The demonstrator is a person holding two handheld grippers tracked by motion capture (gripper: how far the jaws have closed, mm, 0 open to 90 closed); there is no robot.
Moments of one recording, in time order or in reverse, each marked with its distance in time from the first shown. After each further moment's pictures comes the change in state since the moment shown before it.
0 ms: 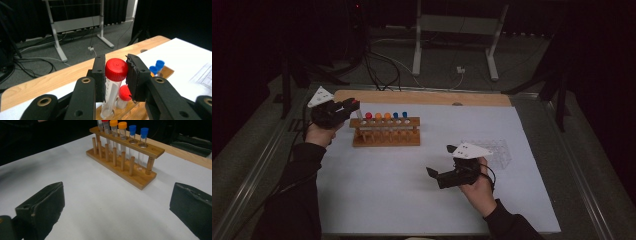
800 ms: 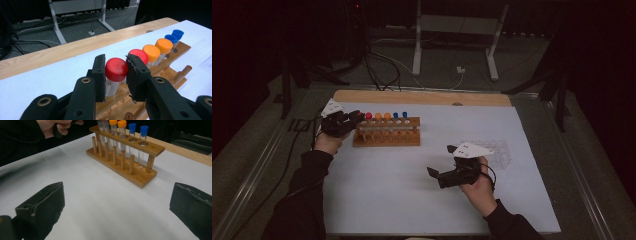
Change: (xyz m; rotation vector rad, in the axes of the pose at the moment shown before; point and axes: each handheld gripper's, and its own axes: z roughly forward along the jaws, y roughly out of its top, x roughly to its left) left arm -0.001 -0.038 0.023 0.092 0.020 -0.040; right arm -0.003 -0.001 0.000 0.008 0.007 0.013
